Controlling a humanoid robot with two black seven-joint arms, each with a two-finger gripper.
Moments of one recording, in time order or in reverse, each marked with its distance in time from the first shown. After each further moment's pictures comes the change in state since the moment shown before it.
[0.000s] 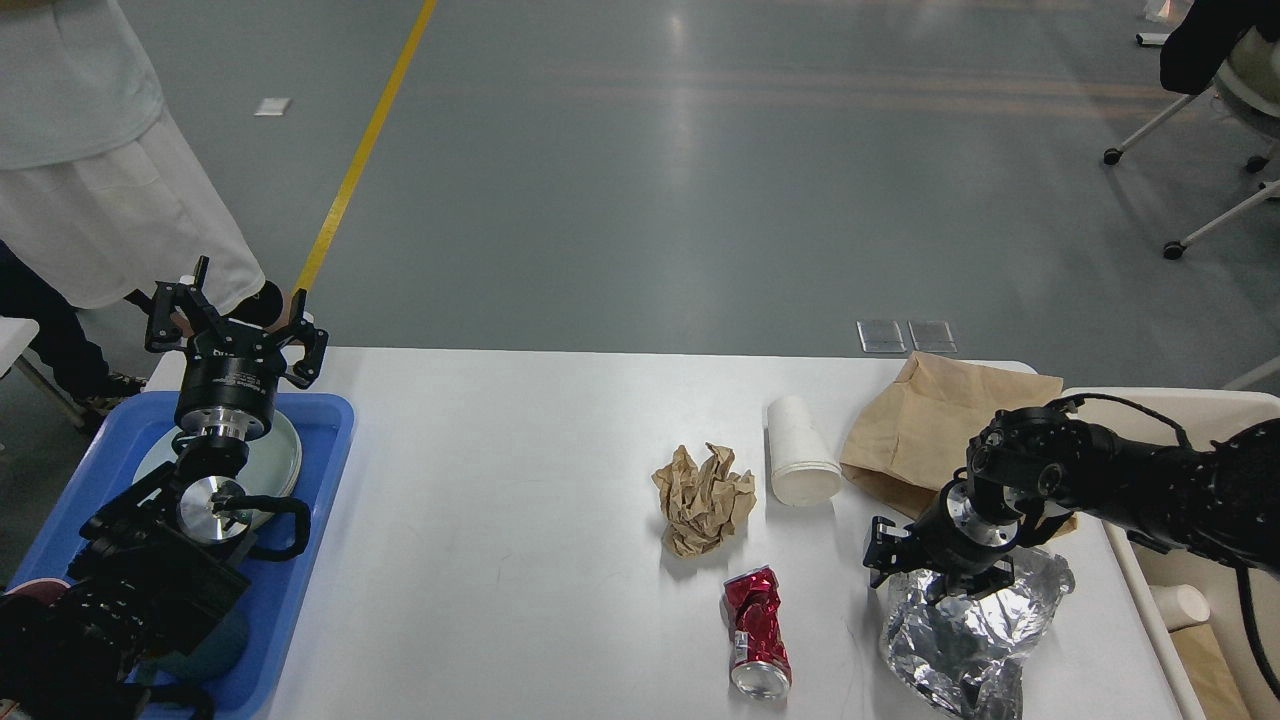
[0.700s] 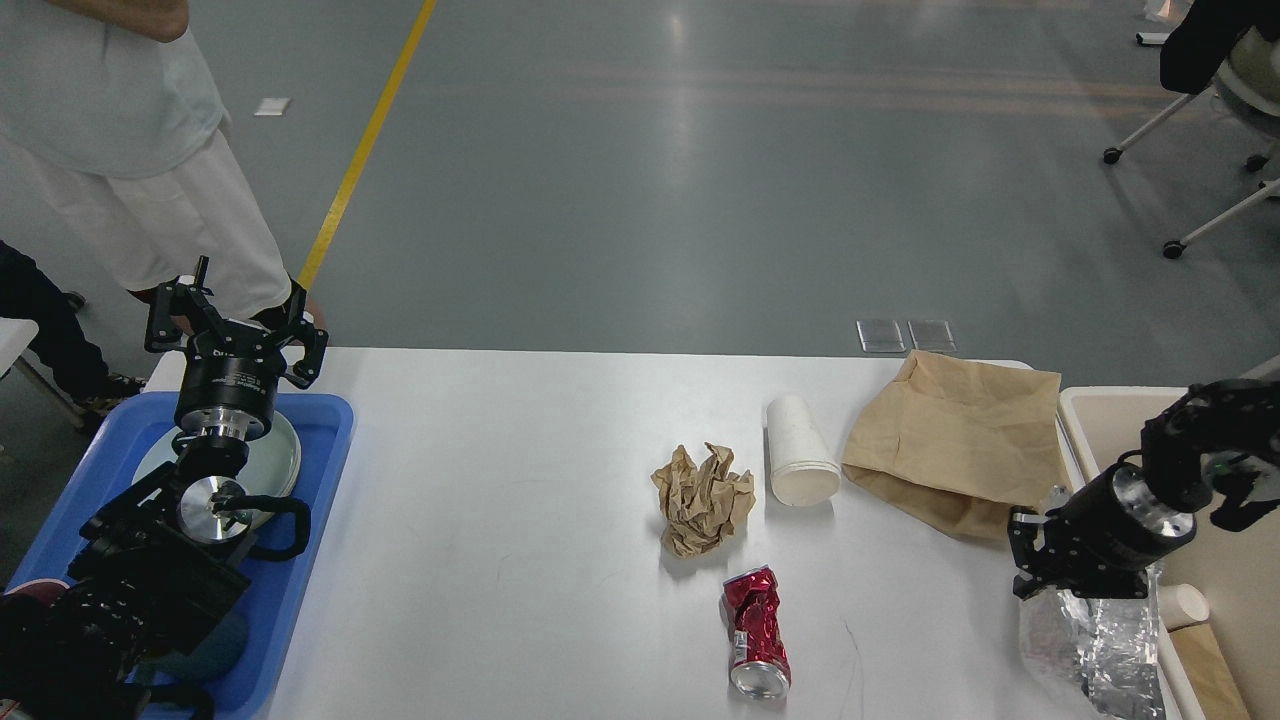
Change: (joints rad) left arm 0.000 0.000 0.000 0.000 0.000 0.000 -0.001; right arm 0.197 -0.436 0.017 0.343 -0.002 0.068 0.001
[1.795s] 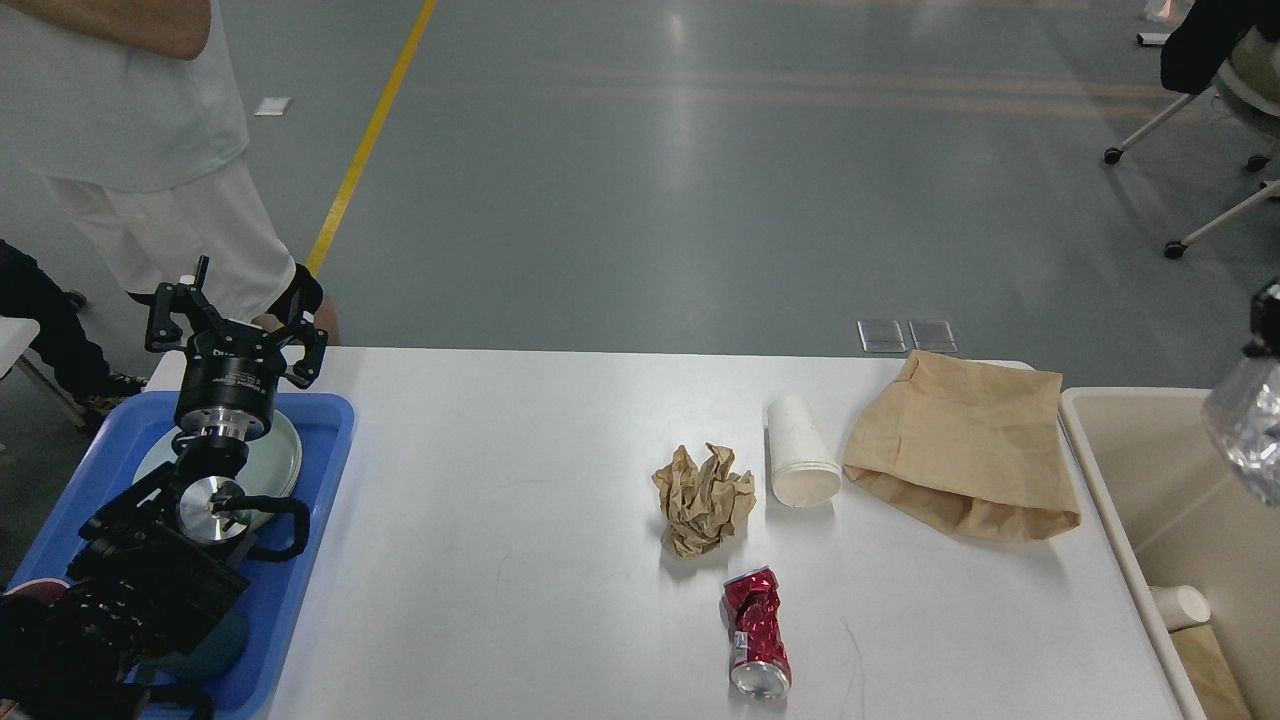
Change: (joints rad) left arm 0.000 0.000 0.000 -0.001 0.000 0.000 0.001; right arm -0.076 -0.154 0.234 -0.419 0.005 -0.371 0.005
